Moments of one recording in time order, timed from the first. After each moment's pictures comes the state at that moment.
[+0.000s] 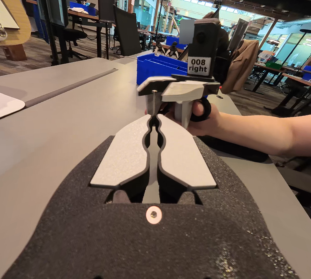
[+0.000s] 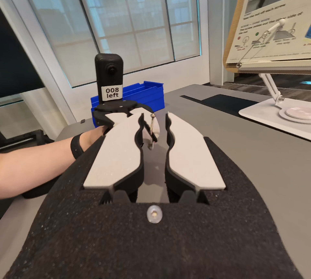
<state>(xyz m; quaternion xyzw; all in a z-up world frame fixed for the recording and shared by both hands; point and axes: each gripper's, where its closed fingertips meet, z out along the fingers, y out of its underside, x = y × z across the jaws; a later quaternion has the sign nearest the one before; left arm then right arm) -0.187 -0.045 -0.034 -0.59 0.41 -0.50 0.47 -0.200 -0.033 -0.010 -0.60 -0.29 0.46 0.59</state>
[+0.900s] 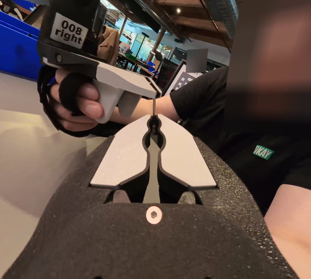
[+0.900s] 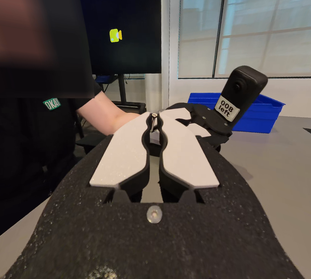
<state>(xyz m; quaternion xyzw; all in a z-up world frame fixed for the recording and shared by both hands) -0.199 -0.155 -0.015 -0.42 0.50 -0.74 0.16 -0.206 -0.139 0.008 -0.38 -0.50 0.63 0.45</state>
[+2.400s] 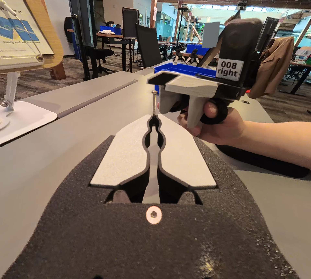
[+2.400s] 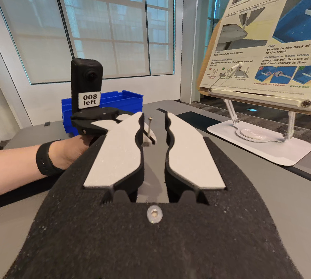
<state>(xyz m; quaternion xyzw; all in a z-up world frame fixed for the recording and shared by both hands) -0.182 -0.037 -0.028 -0.59 0.40 -0.45 0.54 -0.187 -0.031 0.006 -0.57 -0.28 0.37 0.68</state>
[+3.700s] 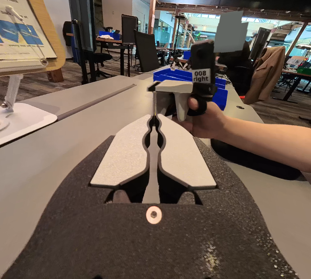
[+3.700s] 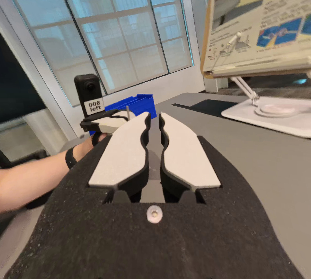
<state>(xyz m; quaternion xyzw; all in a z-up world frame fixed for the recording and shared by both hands) -0.191 -0.036 -0.021 -0.58 0.38 -0.46 0.55 -0.153 -0.011 -0.007 -0.59 -0.23 0.49 0.60</state>
